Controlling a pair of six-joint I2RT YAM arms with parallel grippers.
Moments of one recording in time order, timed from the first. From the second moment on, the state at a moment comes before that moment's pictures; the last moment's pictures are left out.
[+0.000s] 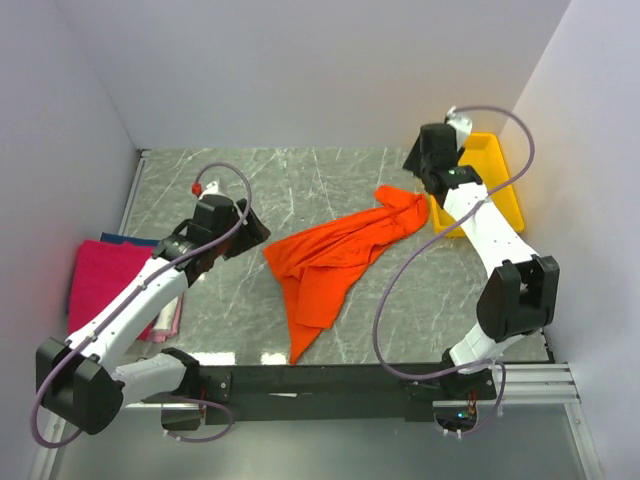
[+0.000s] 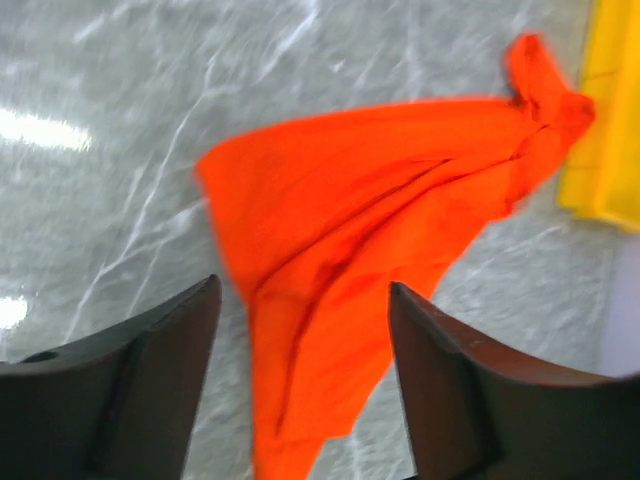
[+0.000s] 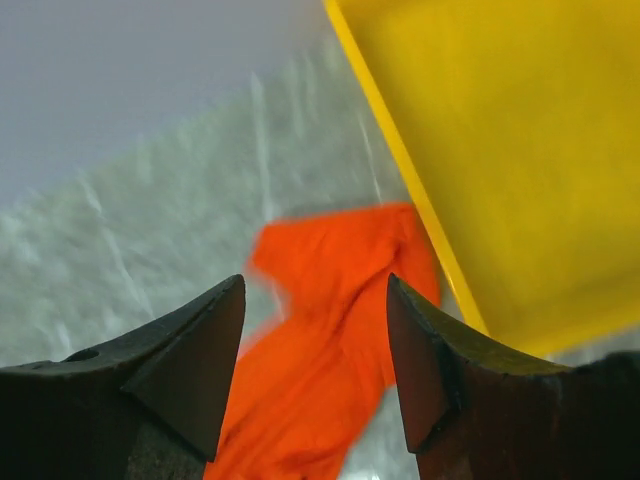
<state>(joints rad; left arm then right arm) -0.45 1.12 0.96 -0.48 -0.10 -0.81 0.23 1.59 1.50 -0.35 0.44 0.45</state>
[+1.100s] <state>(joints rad) -0.35 1.06 0.55 -0.45 -0.06 -1.04 1.12 1.85 1.28 -0.50 0.29 0.80</state>
